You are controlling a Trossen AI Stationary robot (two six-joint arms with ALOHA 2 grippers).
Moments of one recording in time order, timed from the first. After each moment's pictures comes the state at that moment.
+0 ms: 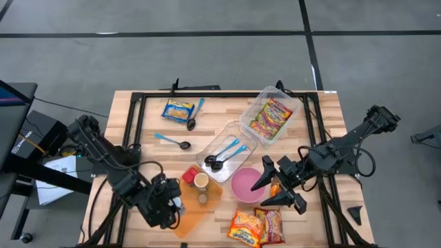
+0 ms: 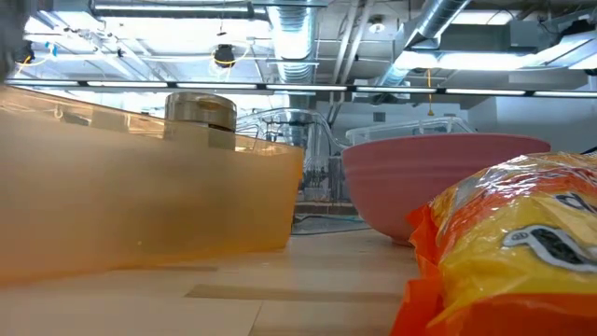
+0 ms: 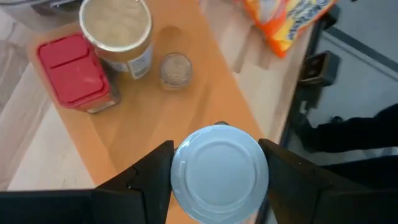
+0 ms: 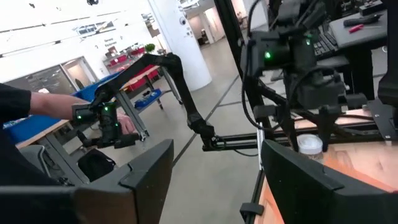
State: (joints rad) left arm -0.77 1.49 1.33 -0.97 -0.35 -1.12; right arm 0.57 1.21 1.12 0.09 0.08 0.41
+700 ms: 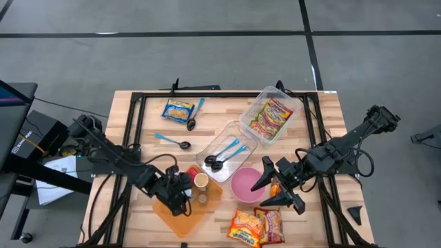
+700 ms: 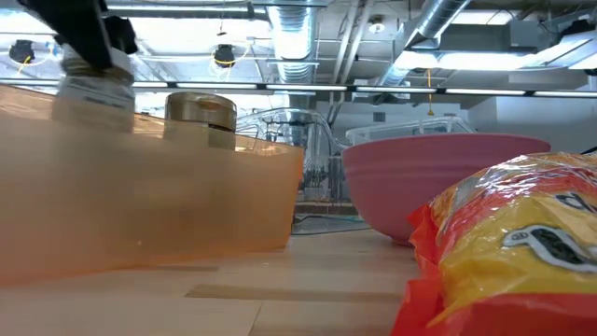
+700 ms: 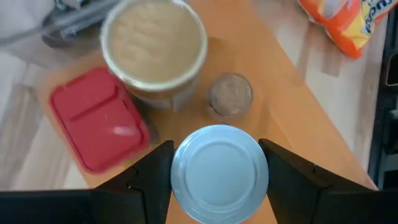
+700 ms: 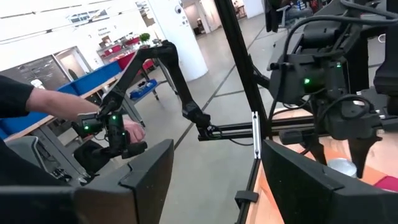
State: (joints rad) left arm -0.62 1.49 1.05 -0.67 -0.34 -0.83; right arm 0.57 1.22 1.12 0.04 0.08 0.41
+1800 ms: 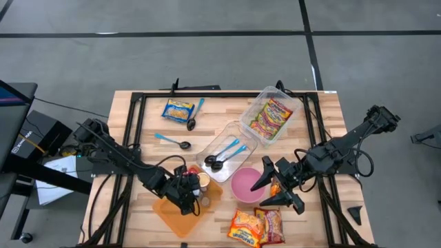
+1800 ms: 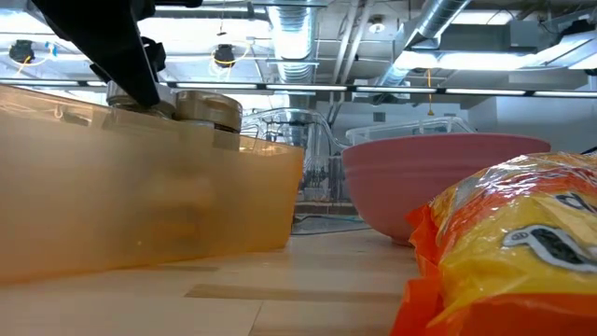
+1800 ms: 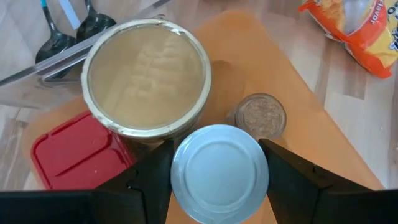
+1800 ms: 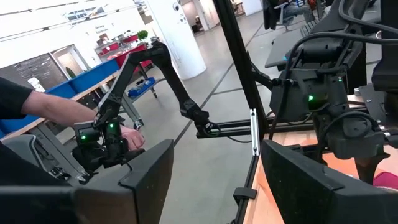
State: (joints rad) left arm -0.56 1.59 1.05 -0.57 -0.37 -0.75; right arm 0.57 1.22 1.12 0.03 0.08 0.41
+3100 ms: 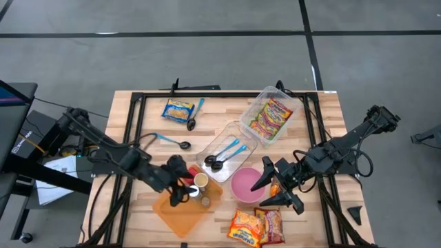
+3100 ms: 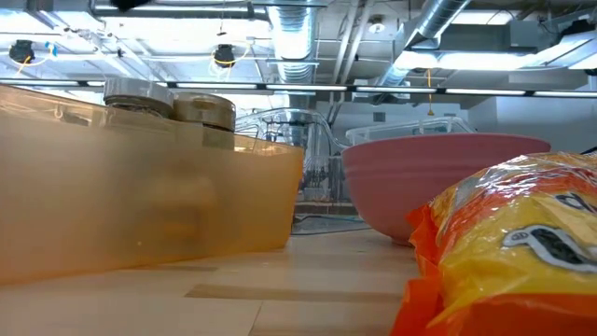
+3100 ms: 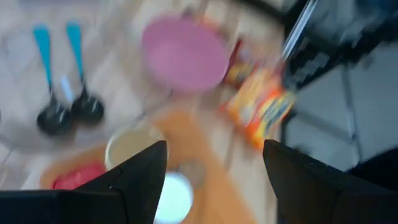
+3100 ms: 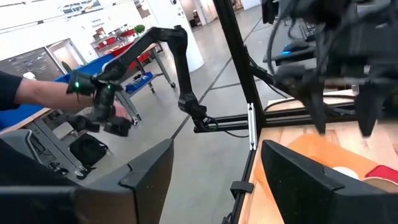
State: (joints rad) left arm -0.56 1.26 1.05 -0.48 -0.39 -0.79; right arm 0.57 1.22 1.12 0.00 0.08 0.41
